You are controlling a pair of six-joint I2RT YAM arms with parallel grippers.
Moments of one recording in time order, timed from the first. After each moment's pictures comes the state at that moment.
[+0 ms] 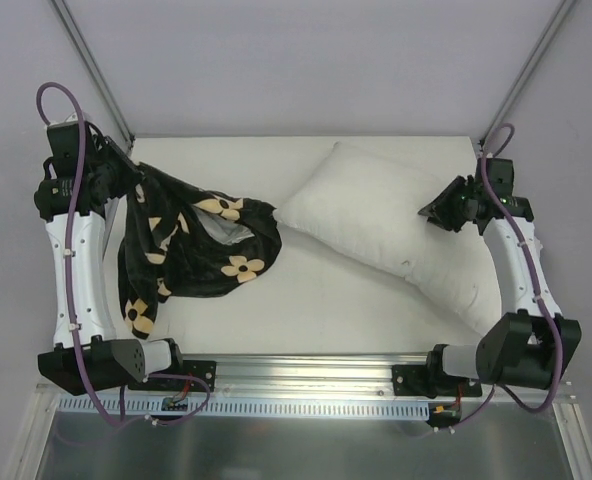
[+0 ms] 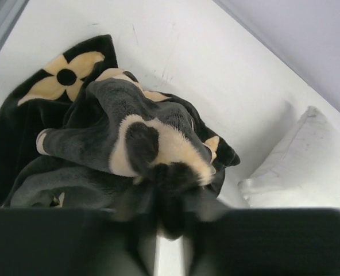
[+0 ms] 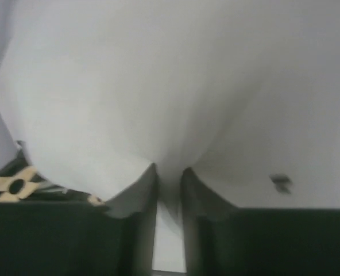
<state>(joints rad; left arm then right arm) 0.23 1.26 1.58 -0.92 0.12 -0.50 -0.10 1.27 1.24 -0.75 -0.25 0.67</state>
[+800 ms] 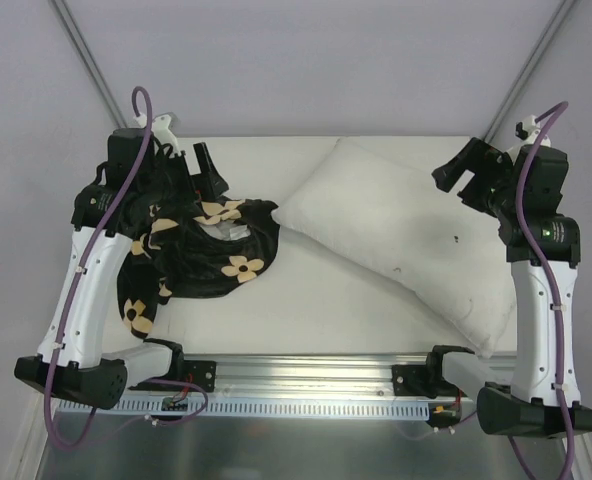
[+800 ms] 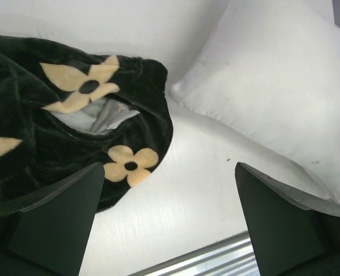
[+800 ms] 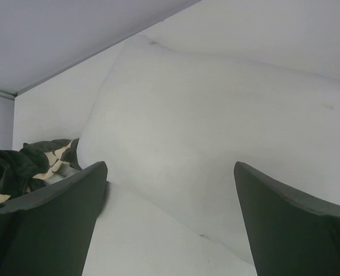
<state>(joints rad) -0.15 1.19 1.53 -0.93 0.20 -0.36 -0.04 1.08 1.47 -0.84 -0.14 0.44</state>
